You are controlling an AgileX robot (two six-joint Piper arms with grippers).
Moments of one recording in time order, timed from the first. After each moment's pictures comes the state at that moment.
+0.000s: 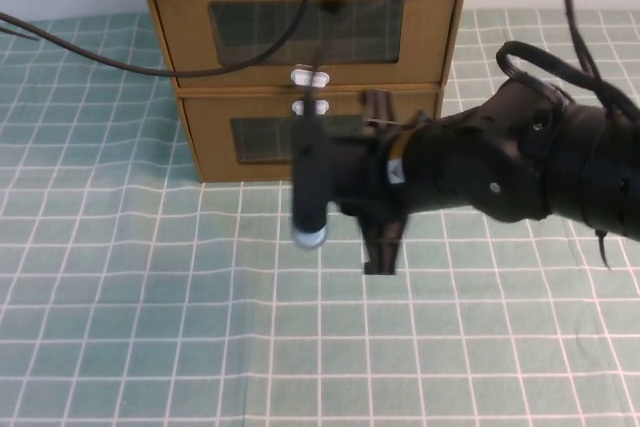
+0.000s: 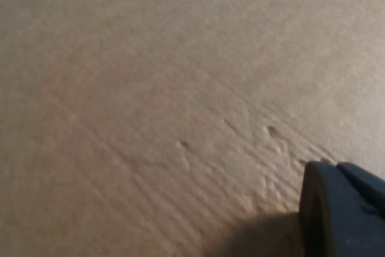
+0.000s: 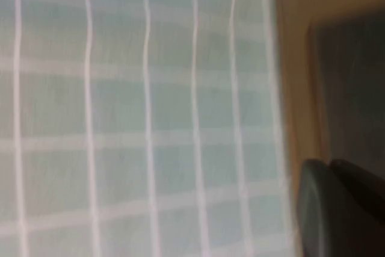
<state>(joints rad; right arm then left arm) 0.76 1.71 -1.31 -0.07 0.44 -0.86 -0.16 1.99 -2.04 -0.87 0.98 0.85</state>
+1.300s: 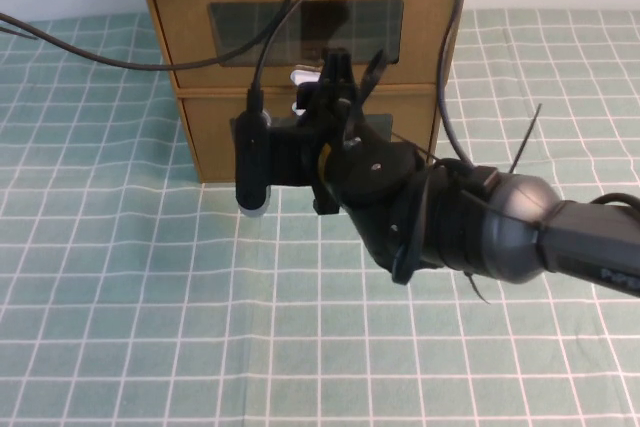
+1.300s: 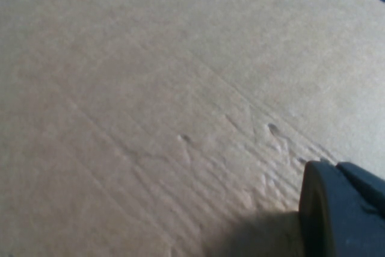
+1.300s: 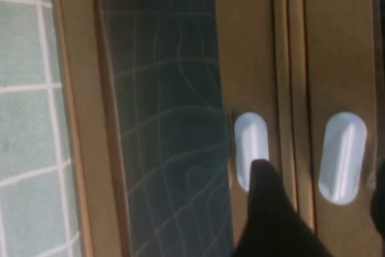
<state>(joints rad) 0.87 1.94 -1.42 -1.66 0.49 0.56 -0.16 1.99 -2.04 -0.87 0.99 0.80</state>
